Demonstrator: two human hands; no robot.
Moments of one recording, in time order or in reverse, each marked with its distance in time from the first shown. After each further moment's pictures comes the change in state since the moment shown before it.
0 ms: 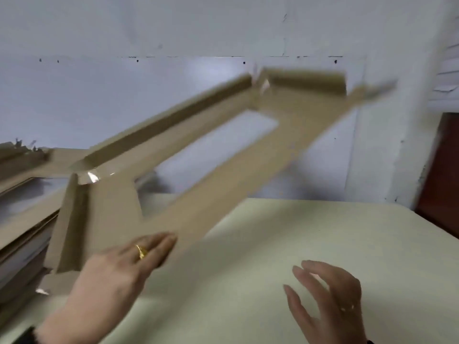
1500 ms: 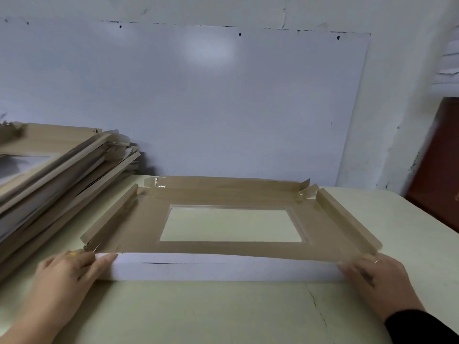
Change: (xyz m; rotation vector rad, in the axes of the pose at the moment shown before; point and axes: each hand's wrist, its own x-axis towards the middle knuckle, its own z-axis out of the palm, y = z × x) left_hand -0.072 -0.074 0.091 -0.093 -0.098 -0.630; right_hand -0.039 0.116 -0.037 -0.179 -0.726 0.497
